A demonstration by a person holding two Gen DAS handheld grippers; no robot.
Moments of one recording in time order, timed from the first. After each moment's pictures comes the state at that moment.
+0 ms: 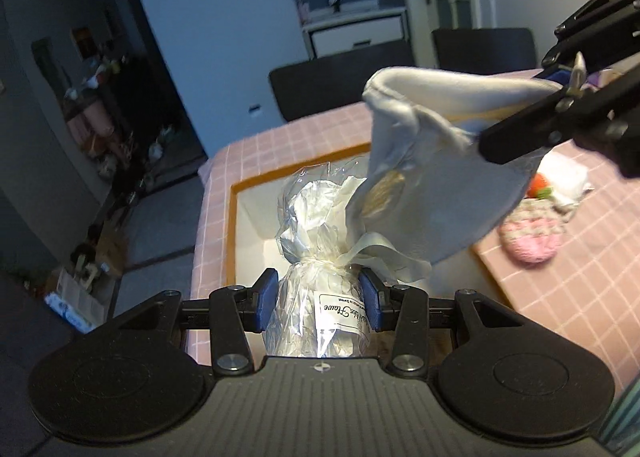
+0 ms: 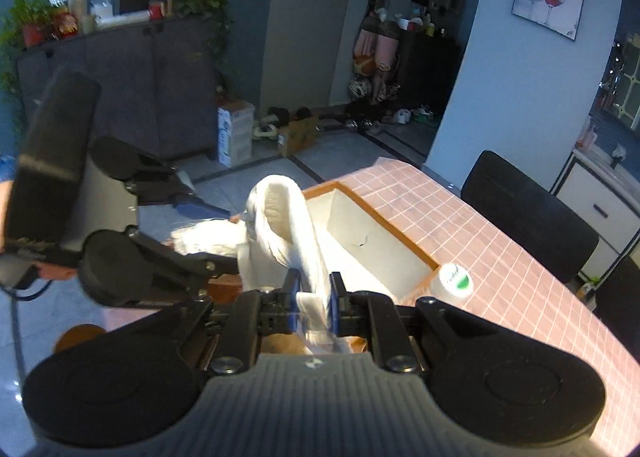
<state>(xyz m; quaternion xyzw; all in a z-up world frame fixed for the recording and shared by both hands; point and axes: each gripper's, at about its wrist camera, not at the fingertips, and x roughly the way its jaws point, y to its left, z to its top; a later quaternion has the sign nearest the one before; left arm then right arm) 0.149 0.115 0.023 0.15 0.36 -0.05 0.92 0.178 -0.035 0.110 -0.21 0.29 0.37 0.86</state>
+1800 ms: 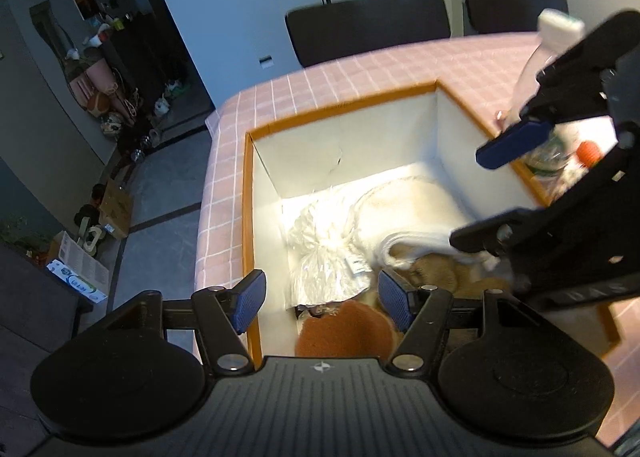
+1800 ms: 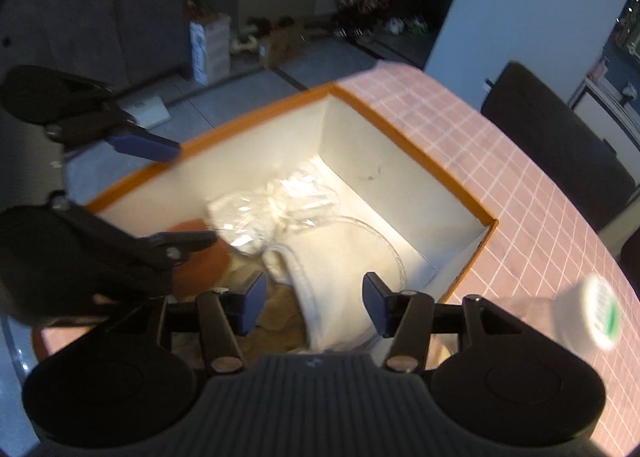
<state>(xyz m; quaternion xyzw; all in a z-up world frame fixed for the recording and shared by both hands) 0.171 0.149 0.013 0.14 0.41 -0.03 0.90 0.239 0.025 0.037 -0.23 0.40 0.34 0.82</state>
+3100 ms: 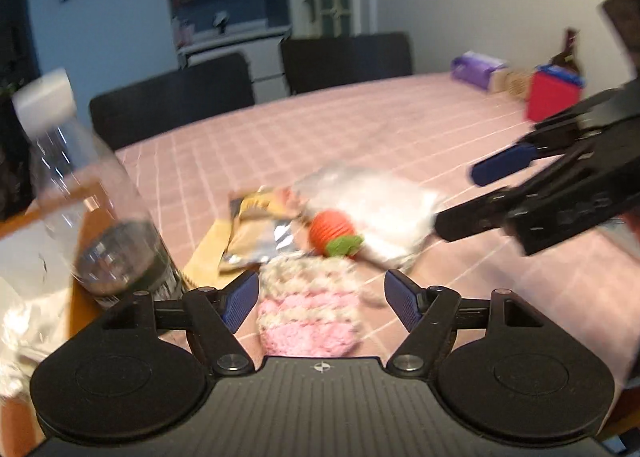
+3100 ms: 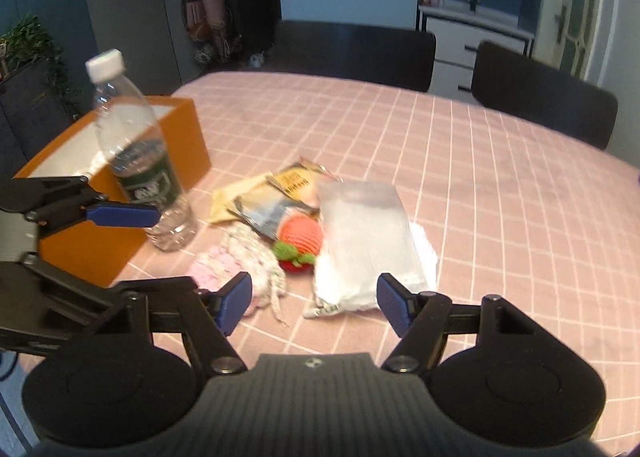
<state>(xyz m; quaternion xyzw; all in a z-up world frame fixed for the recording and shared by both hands) 0.195 -0.083 -0.069 0.11 0.33 -0.20 0.91 0.217 -0.276 -0.023 -0.04 0.40 0.19 0.90</state>
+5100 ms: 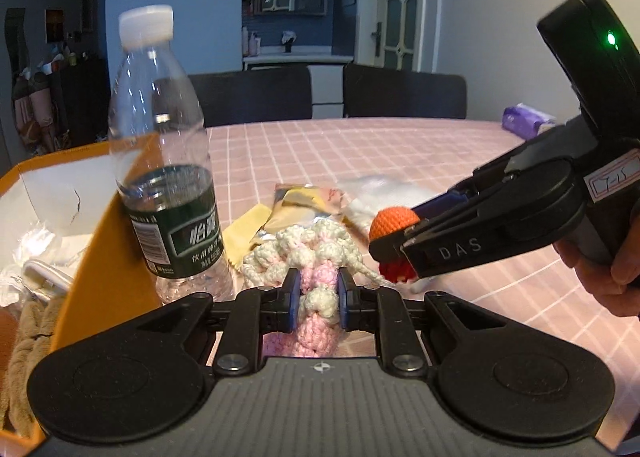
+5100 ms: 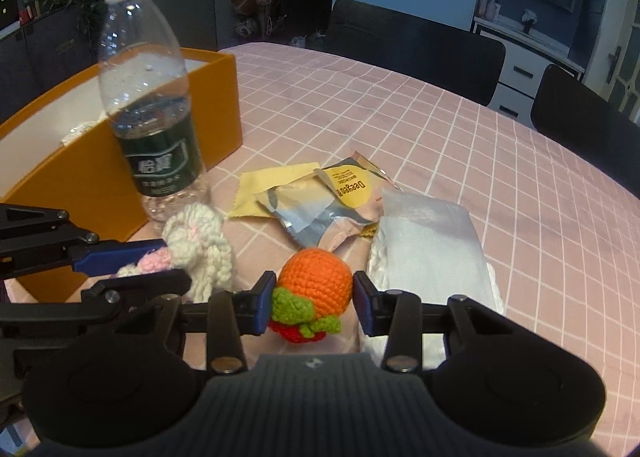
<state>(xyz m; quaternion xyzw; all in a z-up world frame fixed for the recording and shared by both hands) 0.148 -0.060 -0.071 0.03 0.28 -0.14 0.95 0.240 -0.218 -0.048 -0.11 0.39 0.24 0.88</state>
